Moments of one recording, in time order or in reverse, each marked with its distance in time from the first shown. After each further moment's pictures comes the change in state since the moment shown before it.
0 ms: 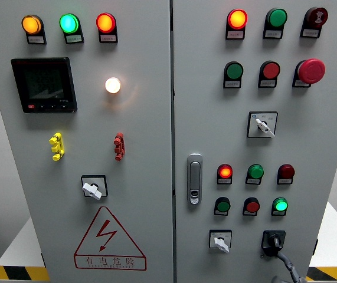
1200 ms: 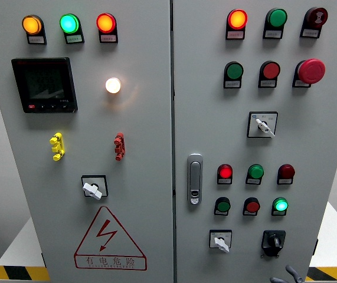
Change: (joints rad) left arm -0.001 0.000 0.000 0.000 0.000 0.000 0.000; right arm -0.130 0.013 -0.001 0.115 -0.024 -0.024 0.008
